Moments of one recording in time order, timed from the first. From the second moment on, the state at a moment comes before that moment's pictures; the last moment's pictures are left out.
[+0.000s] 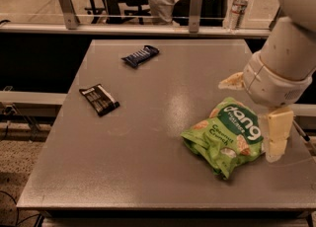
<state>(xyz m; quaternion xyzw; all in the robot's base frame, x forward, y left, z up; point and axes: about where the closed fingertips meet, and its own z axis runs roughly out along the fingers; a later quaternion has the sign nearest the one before) 0.431 -0.190 0.887 -0.80 0.60 -0.01 0.08</state>
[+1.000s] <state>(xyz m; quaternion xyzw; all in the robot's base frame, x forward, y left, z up) 0.424 -0.183 0.846 -0.85 0.53 -0.02 0.01</state>
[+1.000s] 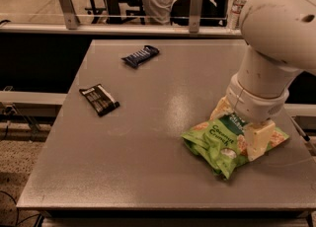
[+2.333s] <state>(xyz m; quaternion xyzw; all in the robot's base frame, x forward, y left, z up) 0.498 -0.101 0.889 -0.82 0.57 -0.03 0.04</state>
